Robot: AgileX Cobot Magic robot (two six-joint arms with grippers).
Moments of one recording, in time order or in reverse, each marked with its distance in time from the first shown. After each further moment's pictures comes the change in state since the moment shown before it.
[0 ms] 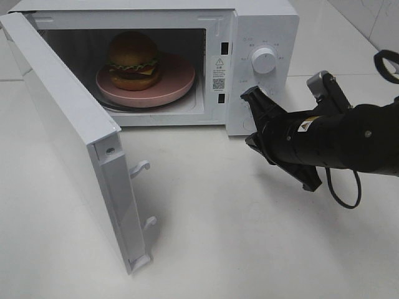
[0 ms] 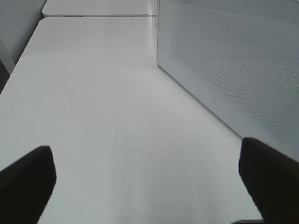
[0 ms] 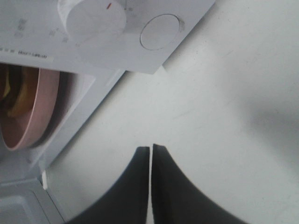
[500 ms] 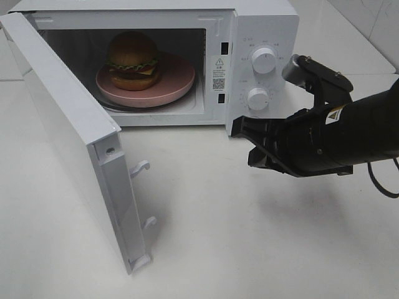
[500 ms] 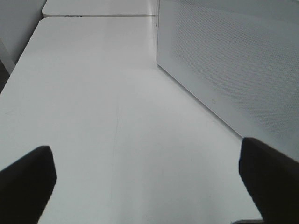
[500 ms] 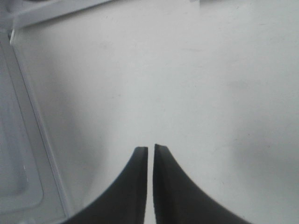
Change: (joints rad) left arm 0.000 0.000 0.000 0.000 0.000 0.000; right arm -0.005 -0.227 0.000 -0.034 0.433 -0.577
